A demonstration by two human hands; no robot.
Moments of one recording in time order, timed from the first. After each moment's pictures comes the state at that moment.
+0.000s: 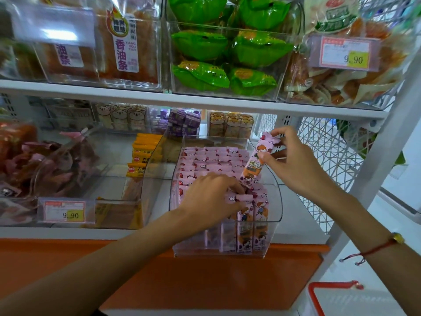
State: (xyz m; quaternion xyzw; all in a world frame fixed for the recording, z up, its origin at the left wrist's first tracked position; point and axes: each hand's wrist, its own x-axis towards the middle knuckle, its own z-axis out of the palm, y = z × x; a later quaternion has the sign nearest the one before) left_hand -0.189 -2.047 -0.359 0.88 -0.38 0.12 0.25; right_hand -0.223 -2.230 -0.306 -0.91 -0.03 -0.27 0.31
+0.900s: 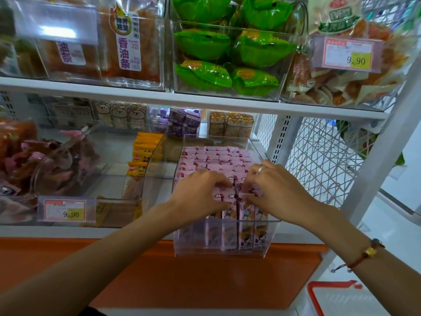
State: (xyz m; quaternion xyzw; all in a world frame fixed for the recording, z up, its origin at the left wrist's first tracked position) left_hand -0.179 -2.026 -0.354 0.90 -0.36 0.09 0.24; right_hand -0.227 -2.209 -0.332 -0.98 -0.14 -0.16 -0.03
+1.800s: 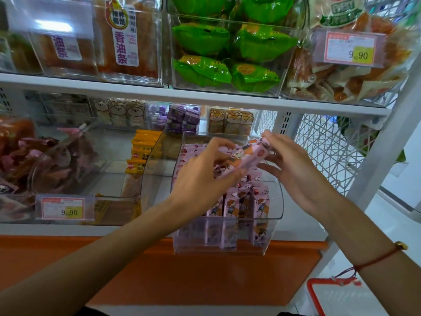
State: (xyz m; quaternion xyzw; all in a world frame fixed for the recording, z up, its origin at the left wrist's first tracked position) left_hand -0.203 -2.027 -0.332 0.80 -0.33 0.12 0.49; right_hand -0.237 -2.199 -0.302 -0.69 0.01 -0.13 0.71
